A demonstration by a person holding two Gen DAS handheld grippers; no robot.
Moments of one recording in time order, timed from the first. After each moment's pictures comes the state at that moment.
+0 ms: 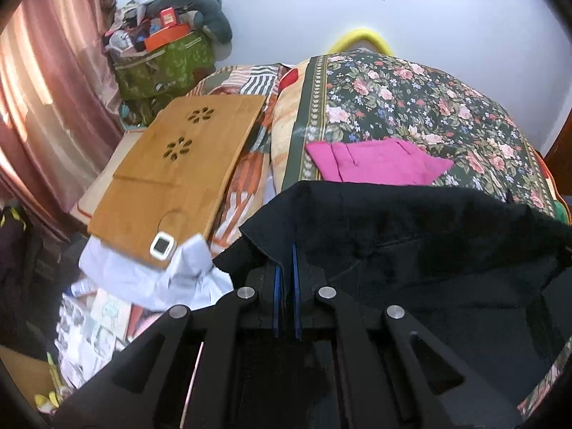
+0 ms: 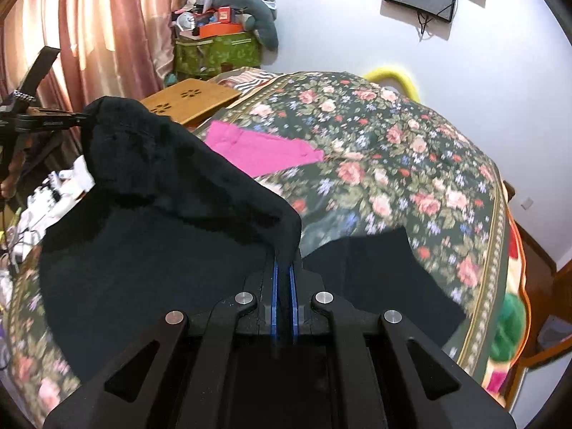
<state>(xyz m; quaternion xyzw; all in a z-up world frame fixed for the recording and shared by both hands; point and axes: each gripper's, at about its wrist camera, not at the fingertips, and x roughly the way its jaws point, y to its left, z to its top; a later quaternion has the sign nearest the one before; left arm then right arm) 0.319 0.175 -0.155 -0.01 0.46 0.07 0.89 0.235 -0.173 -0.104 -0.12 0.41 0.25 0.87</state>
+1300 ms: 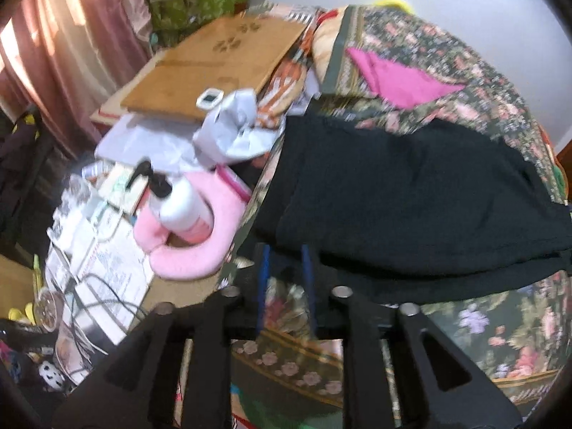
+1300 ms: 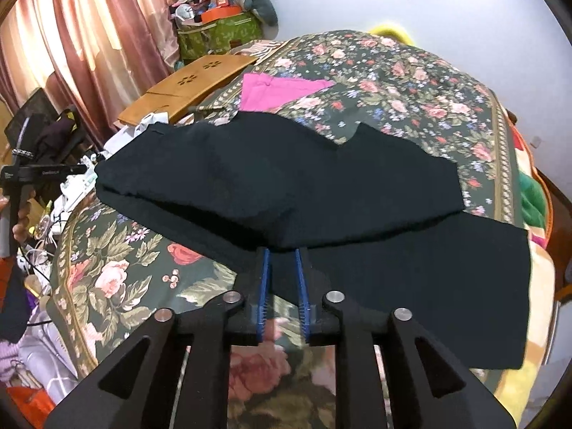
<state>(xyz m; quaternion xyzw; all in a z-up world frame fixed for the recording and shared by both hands) 0.148 0.205 -0.206 -0.07 0.51 0.10 0.85 0.107 -0.195 -0.125 -0.06 0.45 0.24 0.86</state>
